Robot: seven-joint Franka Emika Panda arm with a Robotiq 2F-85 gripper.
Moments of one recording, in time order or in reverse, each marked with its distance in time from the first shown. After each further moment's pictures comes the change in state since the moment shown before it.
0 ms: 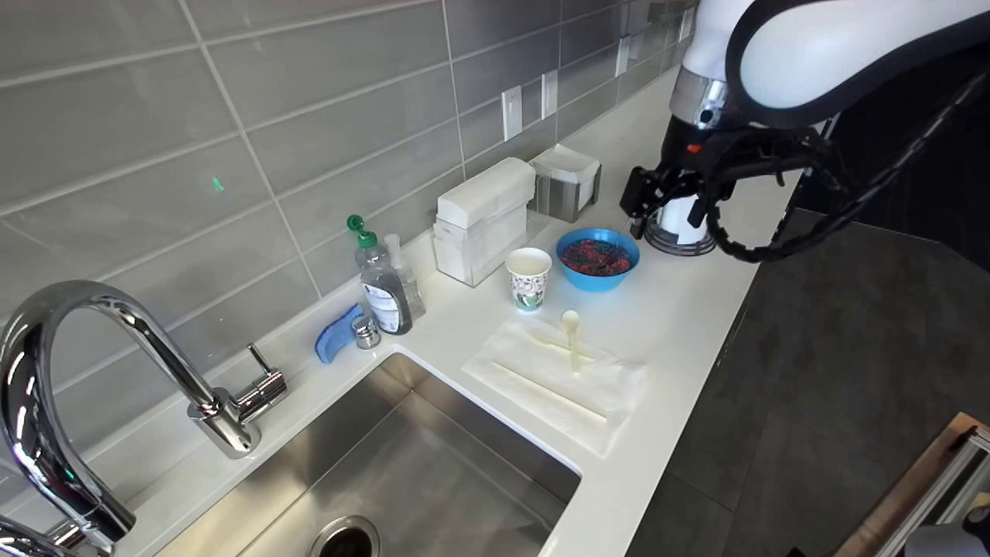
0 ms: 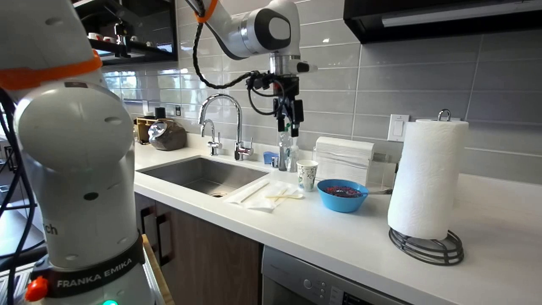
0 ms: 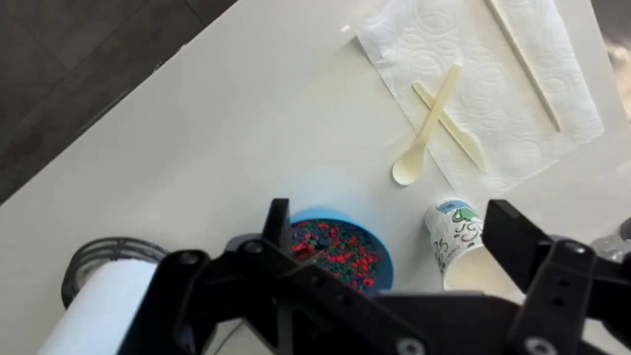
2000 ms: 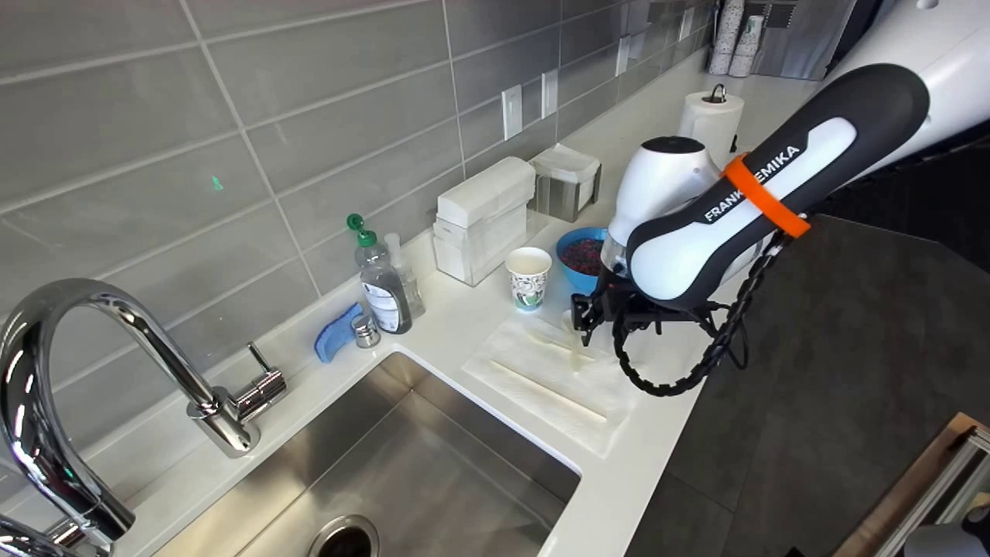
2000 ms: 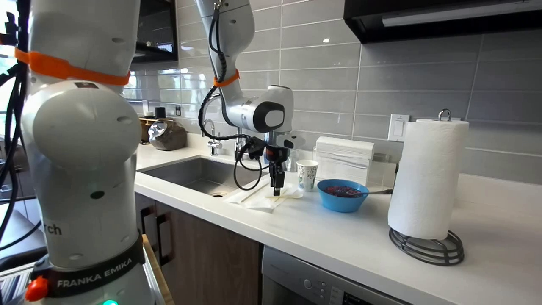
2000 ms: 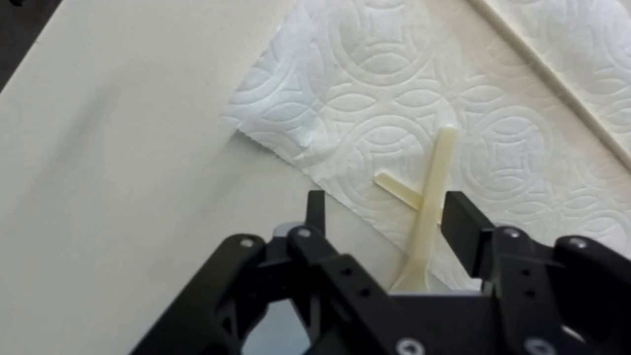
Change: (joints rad) arm 0.091 0.487 0.018 -0.047 0.116 0.509 0.191
